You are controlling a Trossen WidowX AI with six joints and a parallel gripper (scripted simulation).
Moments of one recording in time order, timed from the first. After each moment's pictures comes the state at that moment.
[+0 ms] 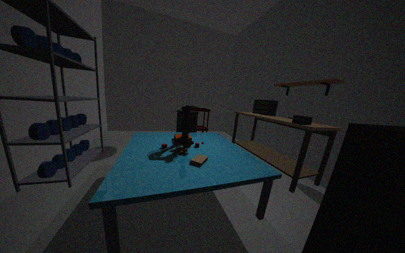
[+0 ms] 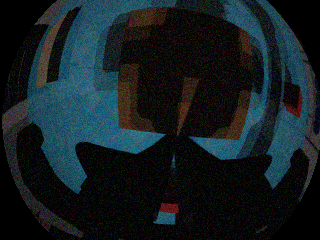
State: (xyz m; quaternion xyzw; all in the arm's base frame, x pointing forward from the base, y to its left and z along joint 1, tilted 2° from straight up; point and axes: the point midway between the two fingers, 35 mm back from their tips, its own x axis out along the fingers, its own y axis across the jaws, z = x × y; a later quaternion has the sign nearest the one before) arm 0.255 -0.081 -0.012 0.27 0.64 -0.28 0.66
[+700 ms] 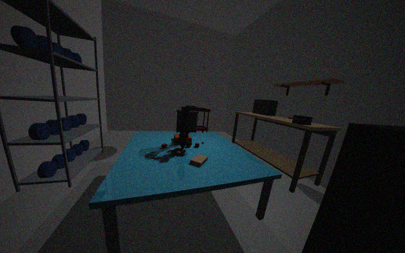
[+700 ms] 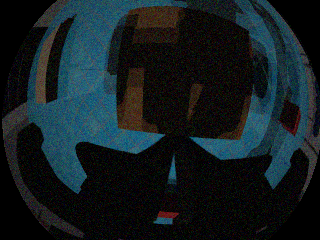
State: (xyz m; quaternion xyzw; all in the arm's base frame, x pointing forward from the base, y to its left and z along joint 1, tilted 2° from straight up) arm 0.277 -0.107 -0.012 0.27 0.64 -0.28 0.66
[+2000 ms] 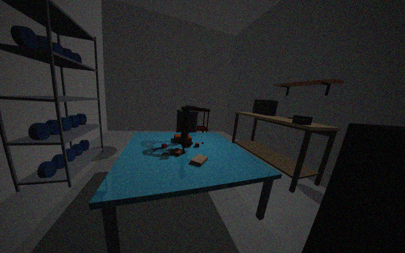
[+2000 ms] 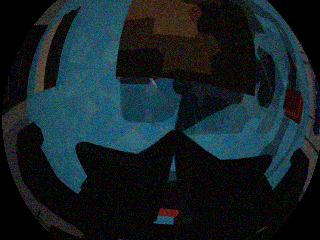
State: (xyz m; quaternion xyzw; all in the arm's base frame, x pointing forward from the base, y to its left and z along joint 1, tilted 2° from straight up) arm 0.260 -0.091 -0.016 0.27 0.64 -0.28 0.66
